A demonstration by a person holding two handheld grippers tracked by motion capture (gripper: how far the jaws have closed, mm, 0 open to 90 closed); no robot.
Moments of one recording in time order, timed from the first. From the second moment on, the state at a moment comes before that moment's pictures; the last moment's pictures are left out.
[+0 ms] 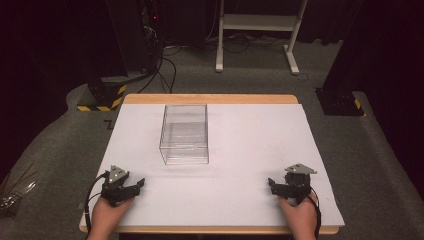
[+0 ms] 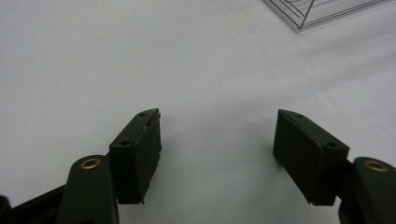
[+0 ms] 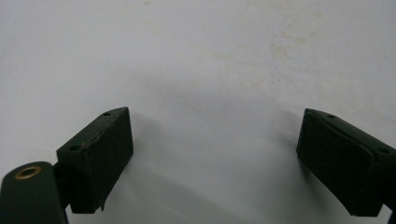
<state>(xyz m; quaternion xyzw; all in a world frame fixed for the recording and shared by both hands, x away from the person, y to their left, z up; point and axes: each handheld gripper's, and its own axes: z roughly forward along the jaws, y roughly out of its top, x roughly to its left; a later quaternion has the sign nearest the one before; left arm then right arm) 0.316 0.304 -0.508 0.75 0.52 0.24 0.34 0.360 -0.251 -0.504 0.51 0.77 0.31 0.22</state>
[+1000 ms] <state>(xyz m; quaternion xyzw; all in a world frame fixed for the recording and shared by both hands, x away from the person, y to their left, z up) 0.316 0.305 -0.506 0.75 0.52 0.24 0.33 0.360 -0.252 -0.504 0.51 0.77 0.31 0.22</state>
